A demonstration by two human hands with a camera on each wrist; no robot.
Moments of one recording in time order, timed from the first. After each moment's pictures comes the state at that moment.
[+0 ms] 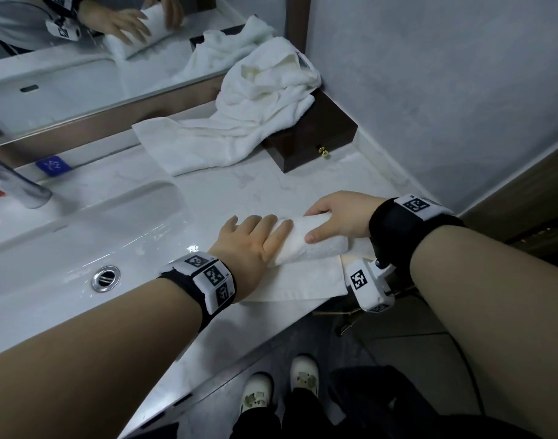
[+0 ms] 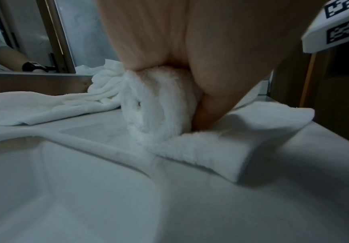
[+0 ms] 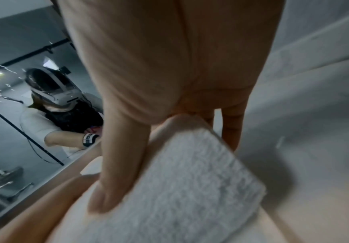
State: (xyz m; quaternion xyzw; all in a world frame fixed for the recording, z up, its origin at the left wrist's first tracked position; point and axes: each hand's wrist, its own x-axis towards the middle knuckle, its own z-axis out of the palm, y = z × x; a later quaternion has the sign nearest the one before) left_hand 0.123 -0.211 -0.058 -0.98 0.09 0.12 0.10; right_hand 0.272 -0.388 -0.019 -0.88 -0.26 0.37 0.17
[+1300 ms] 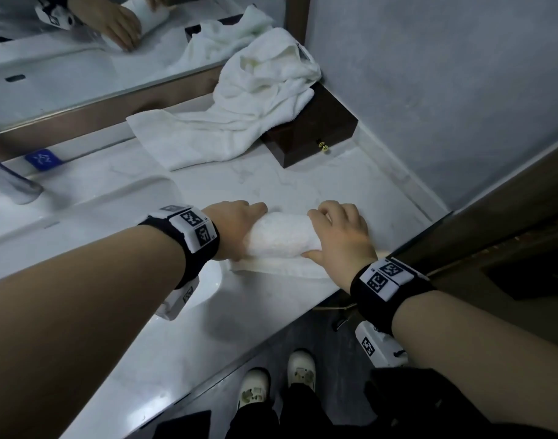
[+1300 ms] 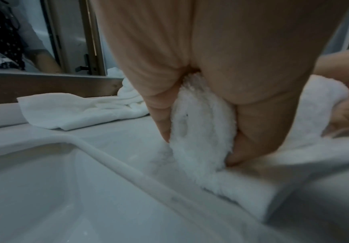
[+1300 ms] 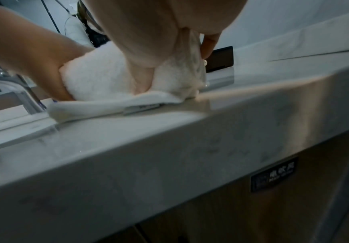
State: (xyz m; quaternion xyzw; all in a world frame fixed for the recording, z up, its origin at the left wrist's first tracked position) left_hand 0.171 -0.167 -0.040 -0.96 0.02 0.27 -0.06; right_hand 0.198 -0.390 -0.067 -0.95 -0.31 0.01 0.07
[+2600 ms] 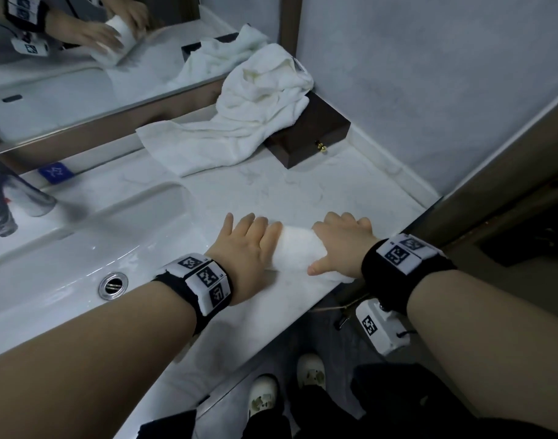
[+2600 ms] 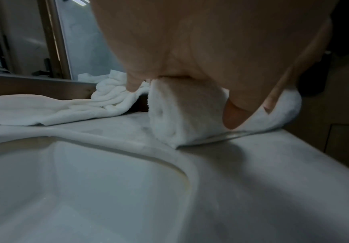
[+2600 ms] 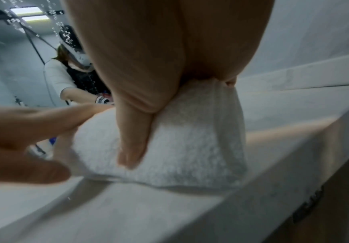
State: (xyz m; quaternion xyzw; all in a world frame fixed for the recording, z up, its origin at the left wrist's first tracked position) left_hand 0.090 -0.171 -0.063 -0.99 0.14 0.09 0.03; right_hand 0.176 -0.369 -0.036 -0.93 -0.27 0.22 -0.08
